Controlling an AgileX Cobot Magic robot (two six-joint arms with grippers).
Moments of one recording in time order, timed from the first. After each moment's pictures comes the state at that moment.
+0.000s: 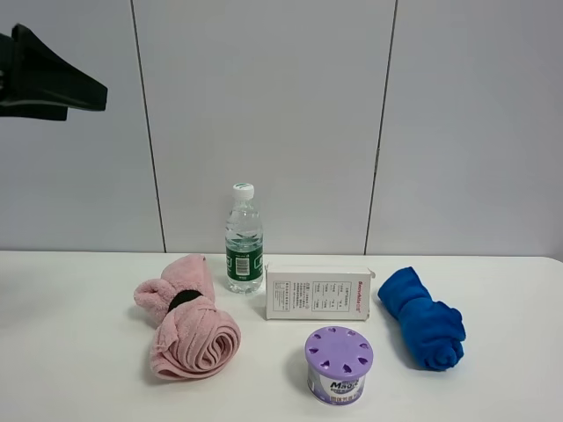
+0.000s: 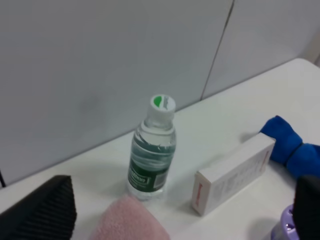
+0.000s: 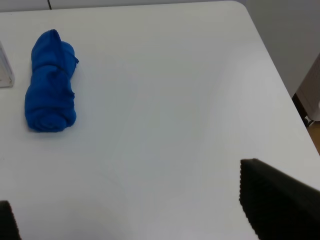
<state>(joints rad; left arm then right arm) 0.12 1.29 -0.86 -1.41 0.73 1.53 0.08 0.00 -0.50 -0.01 1.07 0.00</state>
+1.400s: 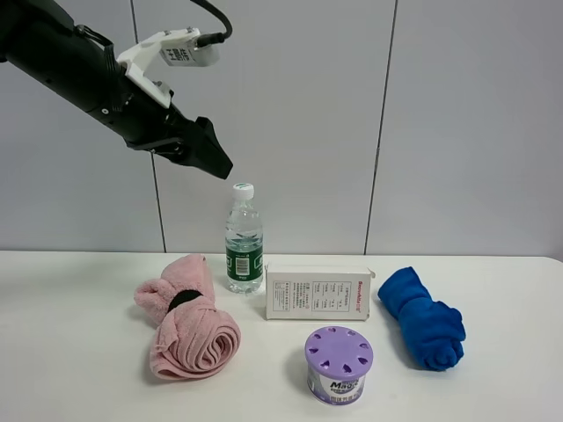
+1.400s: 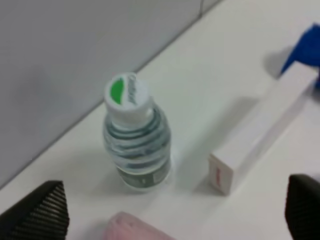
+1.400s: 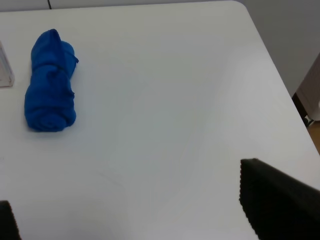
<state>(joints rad) -0.30 1.73 -1.30 -0.74 0.48 0.99 0.08 0.00 -0.50 -0.01 1.07 0.00</state>
